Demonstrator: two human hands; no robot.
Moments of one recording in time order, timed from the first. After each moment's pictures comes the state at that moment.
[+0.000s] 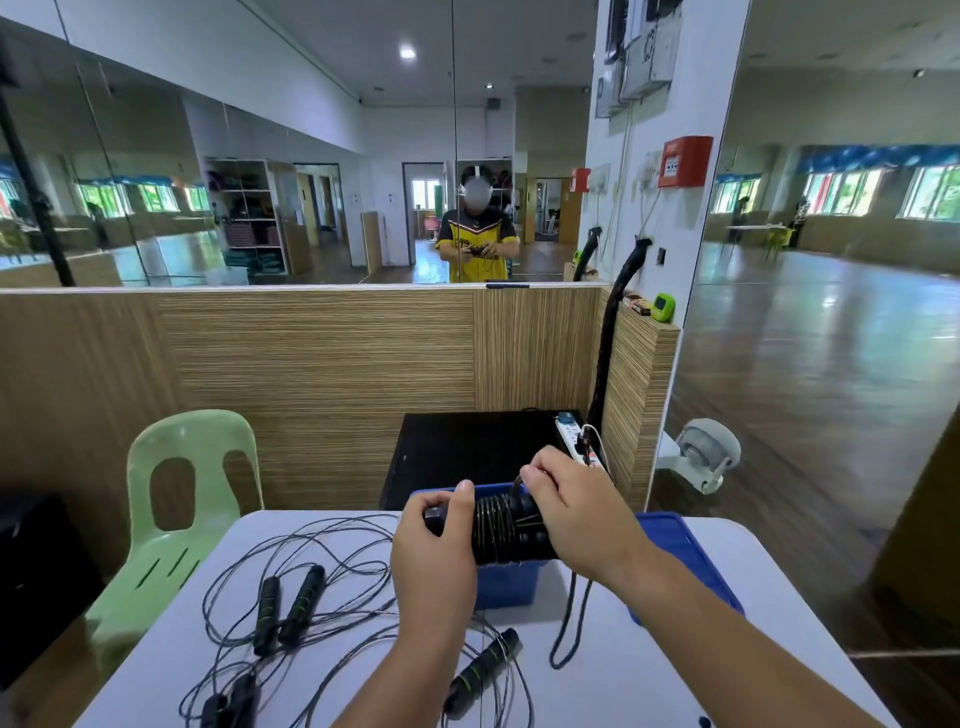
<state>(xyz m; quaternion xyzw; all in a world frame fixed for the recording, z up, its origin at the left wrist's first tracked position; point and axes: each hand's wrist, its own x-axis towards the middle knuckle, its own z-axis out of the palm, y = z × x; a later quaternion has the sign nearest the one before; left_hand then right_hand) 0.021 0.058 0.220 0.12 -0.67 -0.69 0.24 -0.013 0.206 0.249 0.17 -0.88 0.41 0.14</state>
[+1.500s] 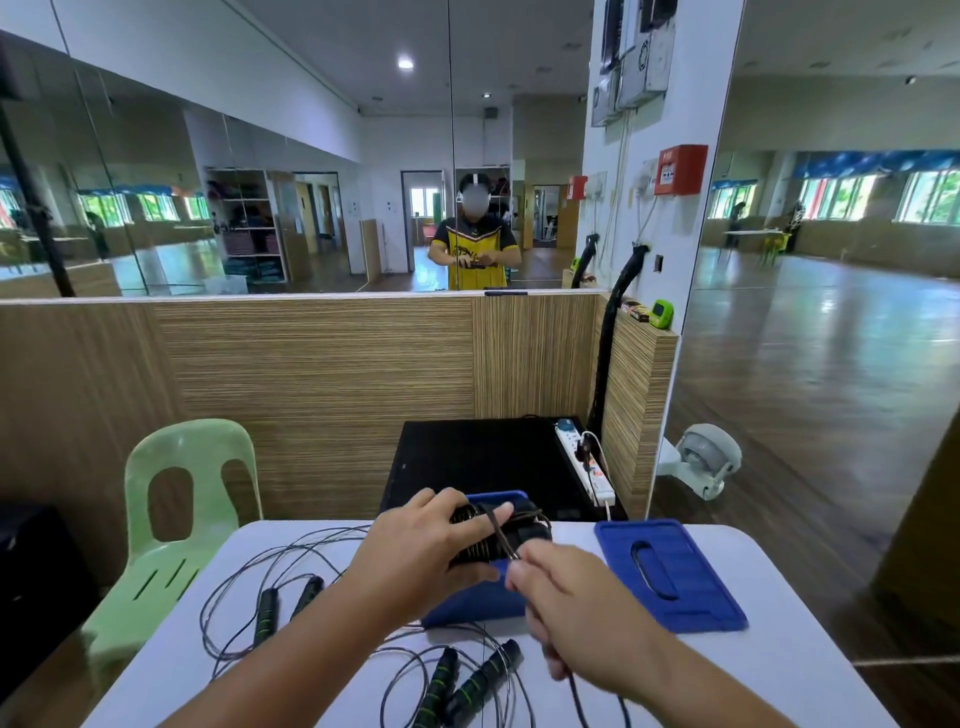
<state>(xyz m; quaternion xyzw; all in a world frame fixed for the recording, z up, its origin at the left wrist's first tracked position) -0.028 -0.012 0.208 -0.29 -0.91 0.04 0.29 0.048 0.200 0.246 0.13 -0.84 0.51 -0.10</state>
